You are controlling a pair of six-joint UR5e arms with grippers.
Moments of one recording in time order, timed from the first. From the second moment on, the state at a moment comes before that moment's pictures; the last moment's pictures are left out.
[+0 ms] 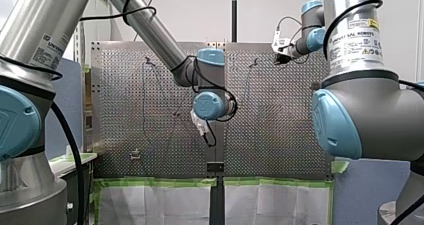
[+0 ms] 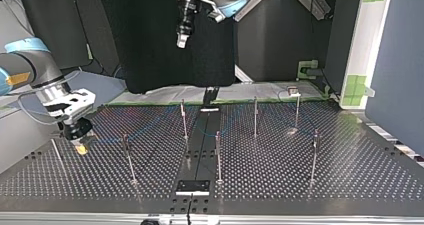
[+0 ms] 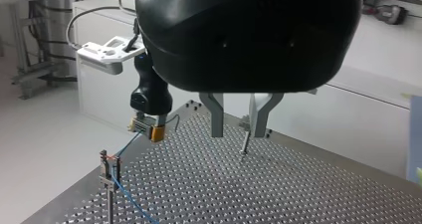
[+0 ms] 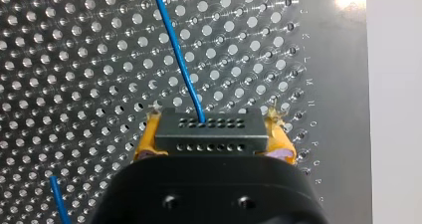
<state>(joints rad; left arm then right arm) -0.94 -1.93 -1.98 -2.34 -2.20 -2.01 1.71 -1.26 1.34 0.00 1.07 1.74</state>
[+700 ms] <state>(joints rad) -0.94 -1.93 -2.15 -2.16 -2.20 -1.93 1.72 -1.27 1.34 0.00 1.10 1.74</state>
